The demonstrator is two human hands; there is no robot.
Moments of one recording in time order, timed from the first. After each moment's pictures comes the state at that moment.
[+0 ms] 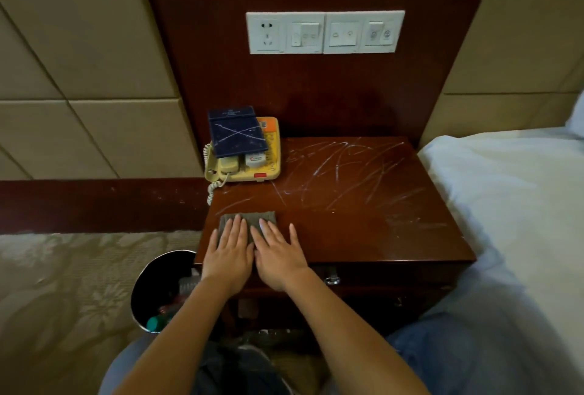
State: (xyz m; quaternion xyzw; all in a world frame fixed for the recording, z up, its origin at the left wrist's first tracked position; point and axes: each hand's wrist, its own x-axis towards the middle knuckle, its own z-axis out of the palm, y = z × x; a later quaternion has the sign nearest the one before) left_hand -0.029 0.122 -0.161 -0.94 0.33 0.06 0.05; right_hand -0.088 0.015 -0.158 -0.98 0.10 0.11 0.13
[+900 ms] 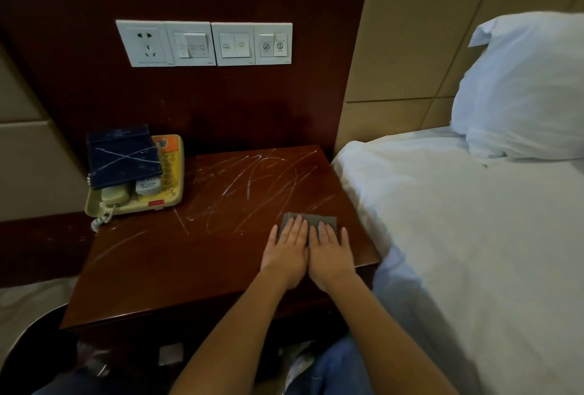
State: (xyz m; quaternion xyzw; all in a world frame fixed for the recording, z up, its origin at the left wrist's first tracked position) left_hand -0.137 -0.113 -0.159 -0.83 0.54 0.10 0.05; right_hand -0.220 -0.172 -0.140 -0.93 0.35 0.14 0.01
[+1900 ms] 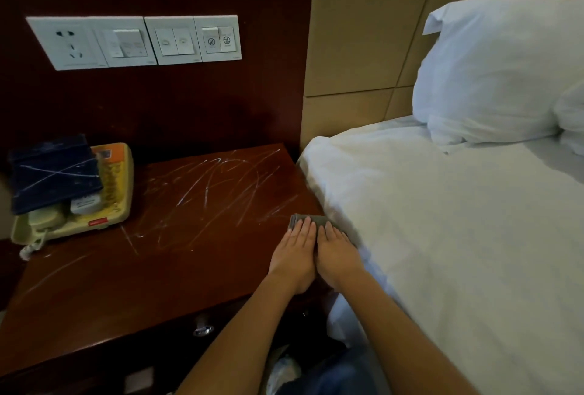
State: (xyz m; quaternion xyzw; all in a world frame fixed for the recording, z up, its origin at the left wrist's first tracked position) left_hand -0.184 -0.178 -0.167 -0.79 0.61 0.11 0.00; right_hand -0.270 -0.240 -0.149 -0.91 0.39 0.10 0.10
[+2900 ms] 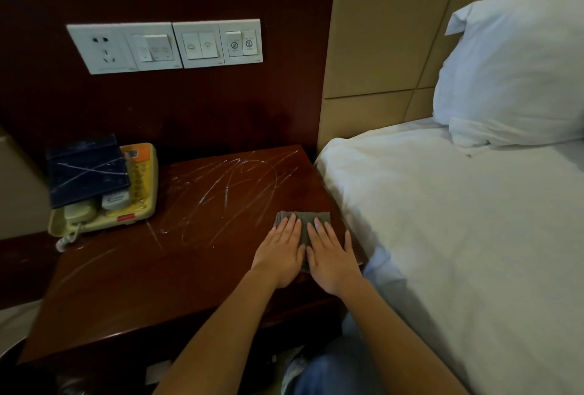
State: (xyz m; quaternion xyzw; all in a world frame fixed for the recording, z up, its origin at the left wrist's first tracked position) left_hand -0.134 -0.145 -0.164 -0.81 0.57 0.13 -0.01; right_hand -0.249 -0.214 -0.164 -0.93 0.35 0.05 0.13
